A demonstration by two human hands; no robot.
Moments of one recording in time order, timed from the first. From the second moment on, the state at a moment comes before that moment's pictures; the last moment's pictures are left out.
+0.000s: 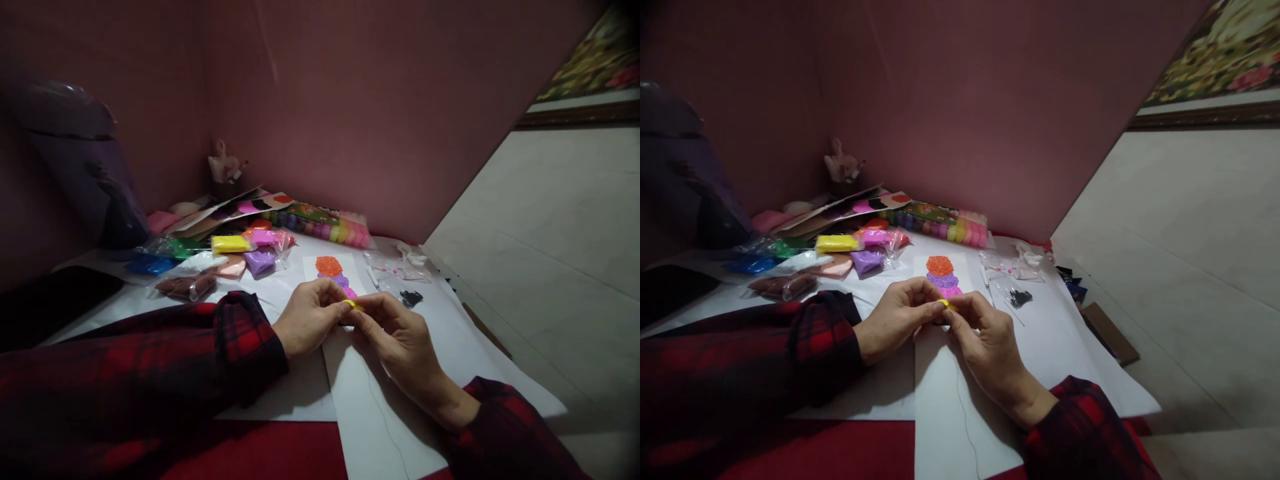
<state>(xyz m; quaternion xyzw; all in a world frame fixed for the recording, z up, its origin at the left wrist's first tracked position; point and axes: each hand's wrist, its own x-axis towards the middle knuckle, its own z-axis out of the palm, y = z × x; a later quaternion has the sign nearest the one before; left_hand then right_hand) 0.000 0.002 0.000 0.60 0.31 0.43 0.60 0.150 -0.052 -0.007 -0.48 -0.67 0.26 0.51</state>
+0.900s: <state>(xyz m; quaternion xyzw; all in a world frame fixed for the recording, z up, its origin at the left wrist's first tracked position) 0.000 0.001 0.005 0.58 0.31 0.39 0.64 0.155 -0.049 -0.007 -0.48 -0.69 0.20 0.50</state>
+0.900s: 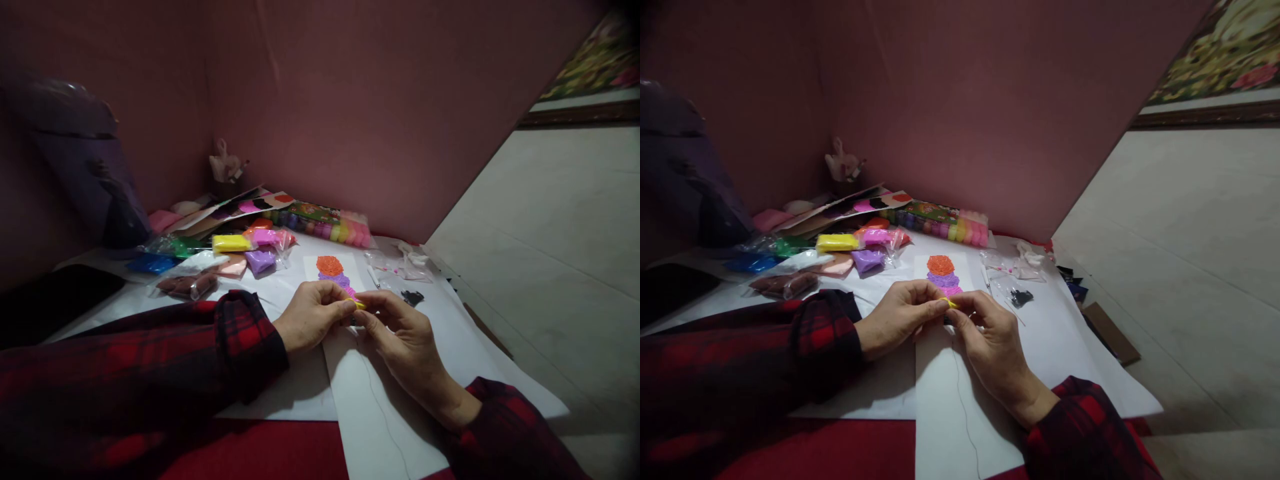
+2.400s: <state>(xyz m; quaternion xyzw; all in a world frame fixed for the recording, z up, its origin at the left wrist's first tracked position) -0.003 0.002 -0.001 0.58 0.26 0.38 0.67 0.153 -0.050 -0.007 -0.47 -0.66 0.27 0.53</state>
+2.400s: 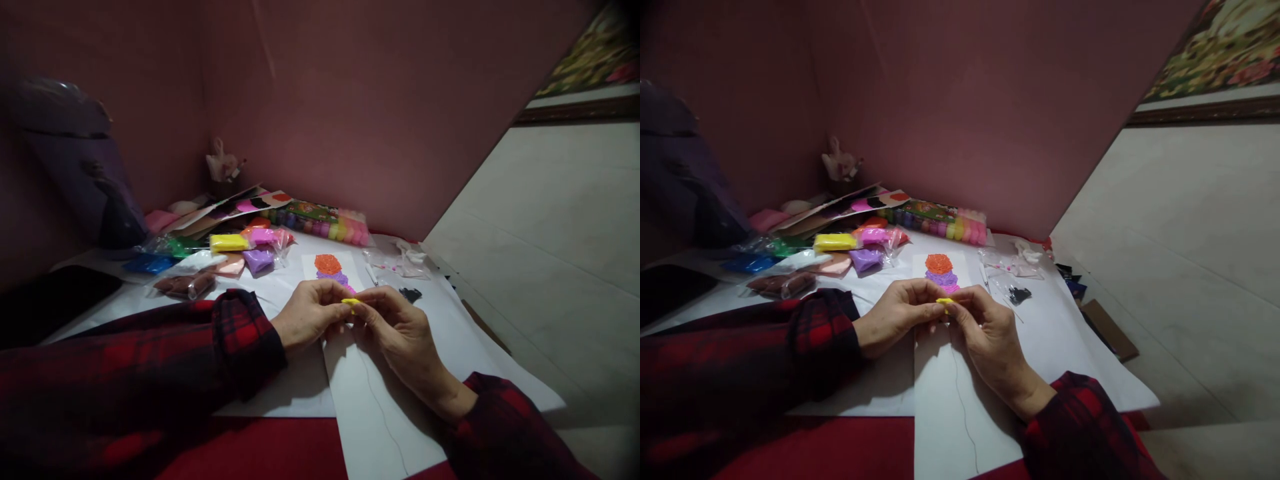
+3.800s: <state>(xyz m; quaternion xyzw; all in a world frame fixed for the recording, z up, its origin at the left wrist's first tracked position) -0.002 0.003 0.002 0.58 0.31 0.38 0.65 0.153 -0.050 -0.005 -0.47 -0.69 0.20 0.51</state>
